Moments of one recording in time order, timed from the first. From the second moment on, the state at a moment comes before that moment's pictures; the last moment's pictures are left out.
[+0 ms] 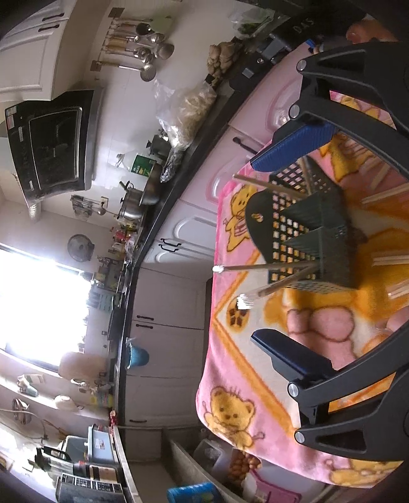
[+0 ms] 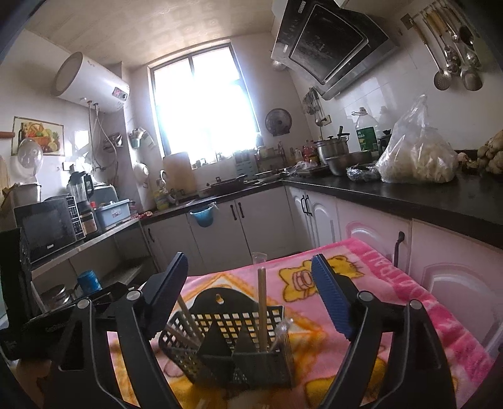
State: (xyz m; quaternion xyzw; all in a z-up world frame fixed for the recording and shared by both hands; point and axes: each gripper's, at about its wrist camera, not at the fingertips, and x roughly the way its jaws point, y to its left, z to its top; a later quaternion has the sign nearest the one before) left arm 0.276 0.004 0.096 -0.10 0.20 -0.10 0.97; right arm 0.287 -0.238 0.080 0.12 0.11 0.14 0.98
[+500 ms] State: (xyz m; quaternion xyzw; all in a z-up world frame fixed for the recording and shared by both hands) left arm 0.235 -0.001 0.092 -0.11 0.21 -0.10 0.97; right arm 0.237 -0.246 0.079 0.09 0.12 0.16 0.98
